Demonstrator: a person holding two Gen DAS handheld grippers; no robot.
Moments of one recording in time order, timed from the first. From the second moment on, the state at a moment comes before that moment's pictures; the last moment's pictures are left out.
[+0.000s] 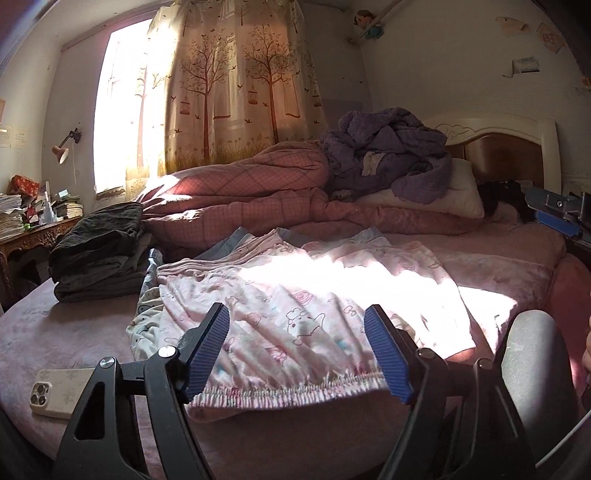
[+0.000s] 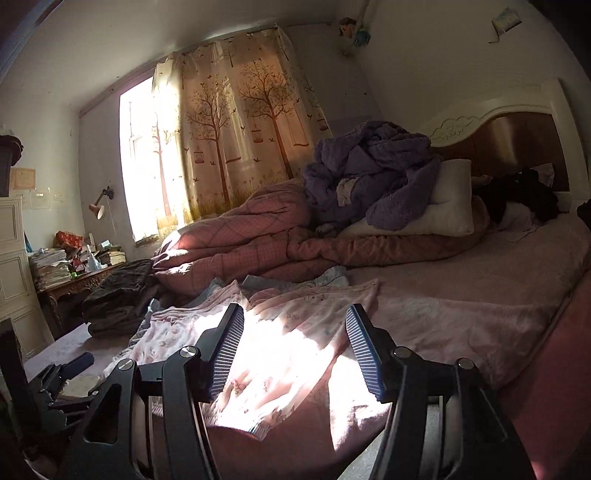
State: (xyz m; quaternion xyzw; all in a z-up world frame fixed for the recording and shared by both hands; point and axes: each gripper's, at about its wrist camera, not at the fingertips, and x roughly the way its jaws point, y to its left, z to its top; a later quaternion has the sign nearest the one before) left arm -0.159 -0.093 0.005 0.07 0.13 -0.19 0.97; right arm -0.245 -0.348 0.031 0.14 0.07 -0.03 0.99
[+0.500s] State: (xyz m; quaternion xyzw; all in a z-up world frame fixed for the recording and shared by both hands) left arm -0.146 -0.186 -0.031 0.04 0.27 -0.39 0.88; right arm -0.182 -0.493 0.046 0.28 0.09 0.03 0.95
